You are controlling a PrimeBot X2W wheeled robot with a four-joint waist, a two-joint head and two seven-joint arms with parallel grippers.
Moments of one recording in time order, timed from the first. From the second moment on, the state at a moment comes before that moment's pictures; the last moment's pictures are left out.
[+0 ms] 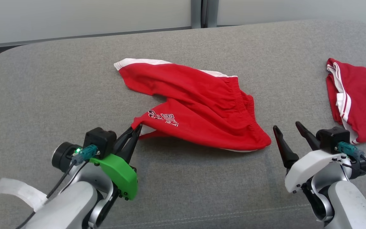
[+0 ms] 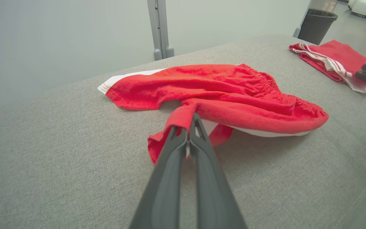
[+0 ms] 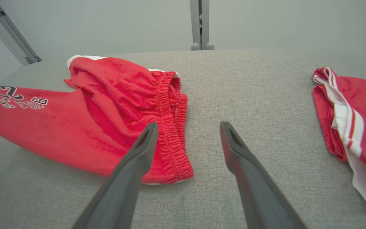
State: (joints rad) left arm -0.51 0.49 -0.91 0.18 -0.75 0.18 -0.08; right arm -0.19 -0.19 0.13 0.20 0.30 0.13 0.04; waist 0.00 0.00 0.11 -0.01
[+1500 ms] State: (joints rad) left arm -0.90 0.66 -0.76 0.73 -0.94 -0.03 0.21; right arm -0.39 -0.16 0.25 0.15 0.31 0.13 -0.05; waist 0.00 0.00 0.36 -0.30
